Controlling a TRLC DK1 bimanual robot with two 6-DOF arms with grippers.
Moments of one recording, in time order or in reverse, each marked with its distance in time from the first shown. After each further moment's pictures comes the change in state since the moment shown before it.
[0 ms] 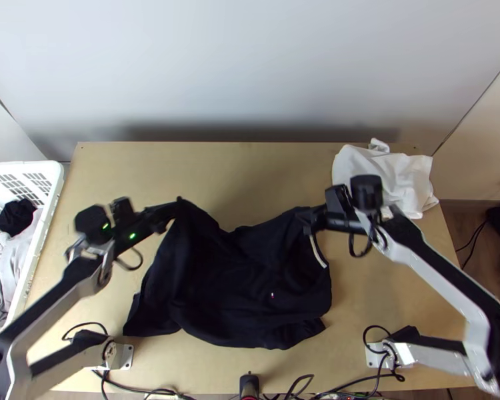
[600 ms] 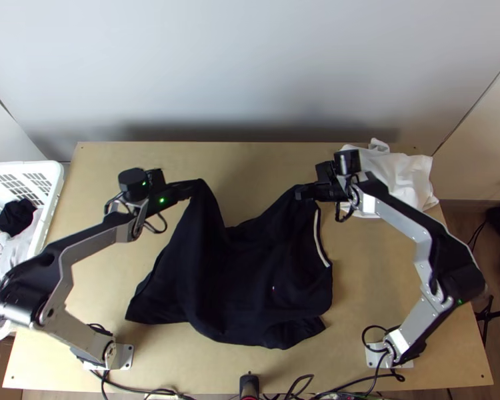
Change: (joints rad) left arm -0.031 0.541 0.350 0.027 -0.074 0.012; right arm -0.120 0.483 0.303 0.024 0.039 -0.018
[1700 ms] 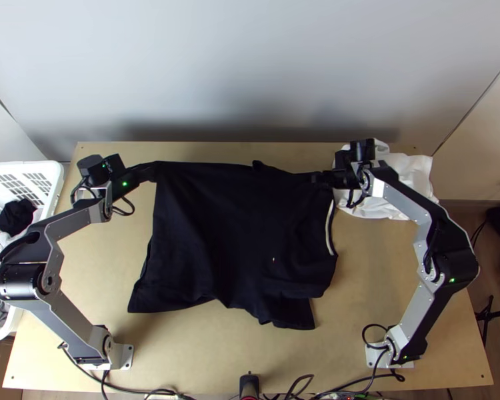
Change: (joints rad) left arm 0.306 0.133 0.127 -0.025 0.039 0.101; right arm -0.132 0.119 0.136 -0.058 0.127 0.016
